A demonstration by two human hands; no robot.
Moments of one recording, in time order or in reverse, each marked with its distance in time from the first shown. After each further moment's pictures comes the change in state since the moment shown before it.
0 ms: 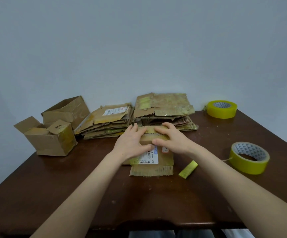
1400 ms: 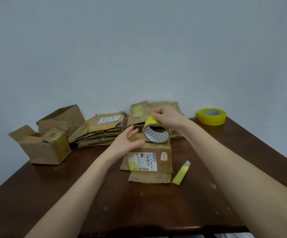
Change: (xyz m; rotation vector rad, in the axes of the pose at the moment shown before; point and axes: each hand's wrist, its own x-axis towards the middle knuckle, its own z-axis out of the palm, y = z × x) left_hand -0.002 0.001 -0.010 -0.910 -0.005 0.010; right_hand 0.003 -0.062 -0.077 0.089 0.161 0.049
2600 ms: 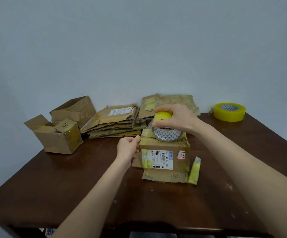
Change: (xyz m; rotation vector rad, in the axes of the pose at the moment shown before) left_hand -0.001 -0.031 0.017 -0.187 0.498 -0.336; right_hand 0.007 0.014 0.015 -0.180 -0.026 -0.197
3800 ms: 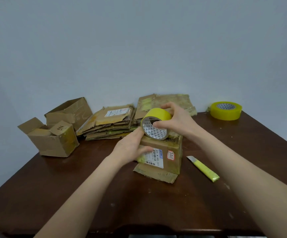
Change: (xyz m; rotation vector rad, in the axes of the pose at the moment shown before) left_hand 0.009 0.013 -0.010 0.870 -0.332 0.749; right_hand -0.008 0.011 0.013 0.304 0.137 0.111
